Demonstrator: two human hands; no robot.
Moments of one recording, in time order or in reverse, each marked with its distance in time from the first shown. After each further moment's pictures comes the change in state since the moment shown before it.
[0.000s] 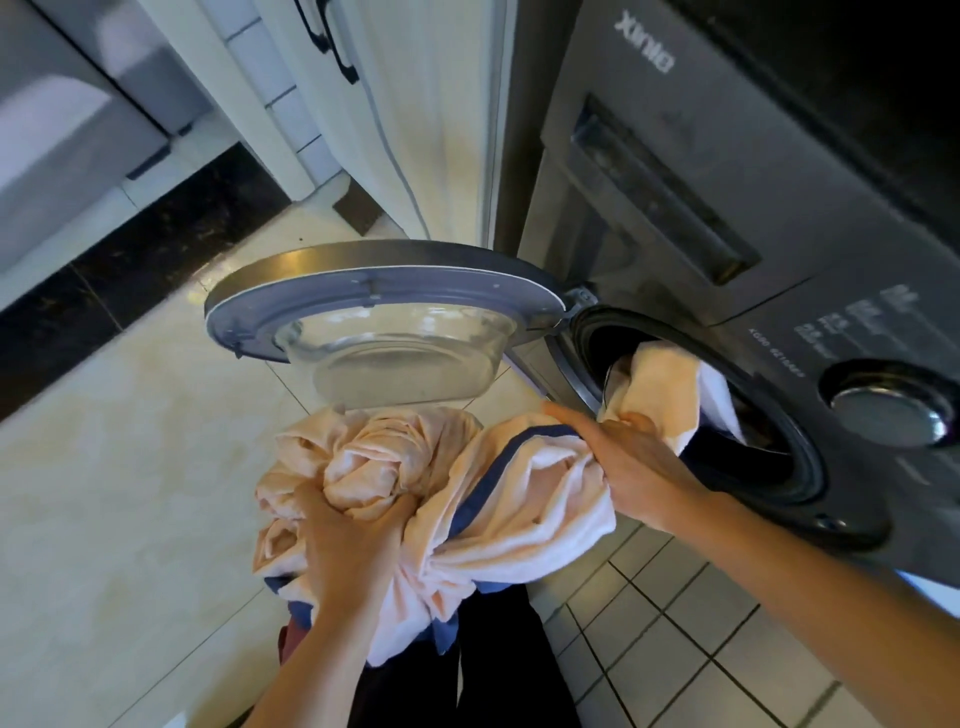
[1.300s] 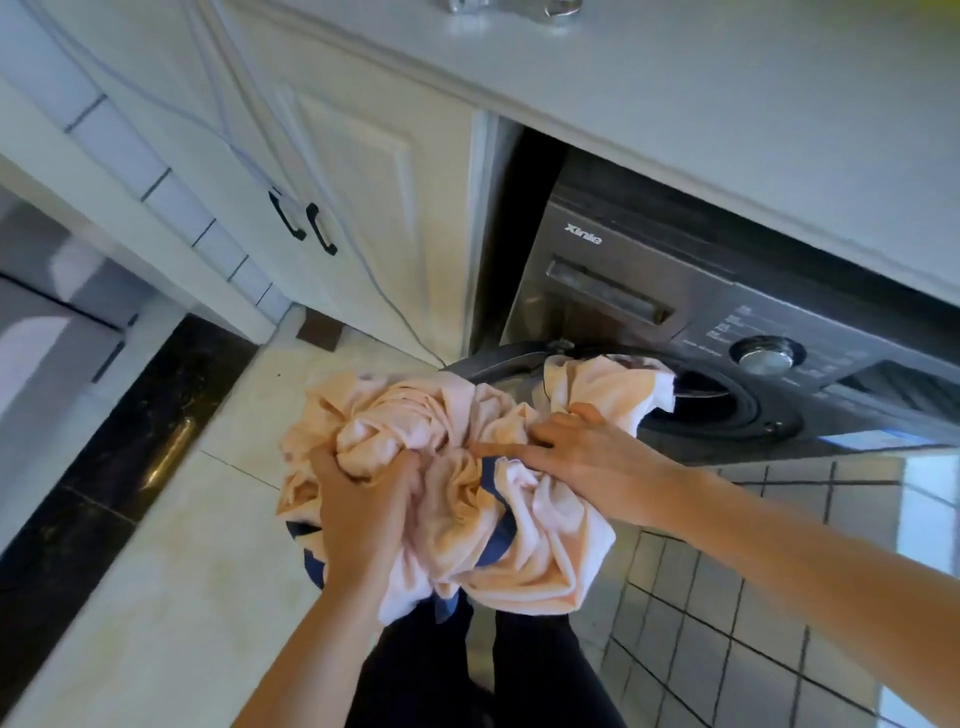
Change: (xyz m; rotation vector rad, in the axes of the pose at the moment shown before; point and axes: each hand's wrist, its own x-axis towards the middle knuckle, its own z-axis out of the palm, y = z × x) left_hand 0.056 0.152 -0.165 -0.022 -0.317 0.328; right_hand -0.011 -0.214 -0.143 -0.206 0.240 -0.052
